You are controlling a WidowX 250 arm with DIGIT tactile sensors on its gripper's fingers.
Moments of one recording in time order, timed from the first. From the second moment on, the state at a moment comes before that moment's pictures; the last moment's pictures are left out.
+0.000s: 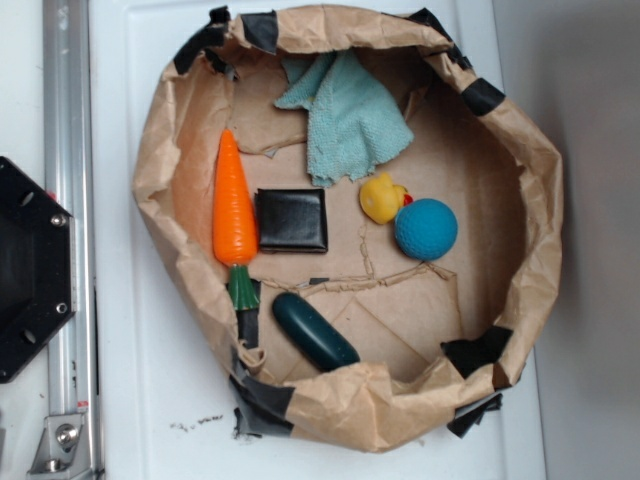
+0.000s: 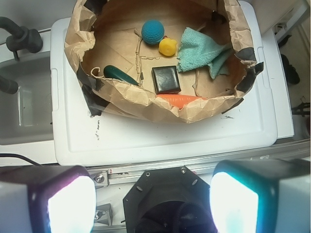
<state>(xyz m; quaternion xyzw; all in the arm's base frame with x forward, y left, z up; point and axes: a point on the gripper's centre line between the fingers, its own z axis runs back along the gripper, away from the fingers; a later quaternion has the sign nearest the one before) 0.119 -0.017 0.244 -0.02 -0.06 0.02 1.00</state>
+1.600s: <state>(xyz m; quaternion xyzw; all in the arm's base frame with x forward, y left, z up) 0.235 -0.010 0.025 -0.02 0.02 -0.13 0.99</state>
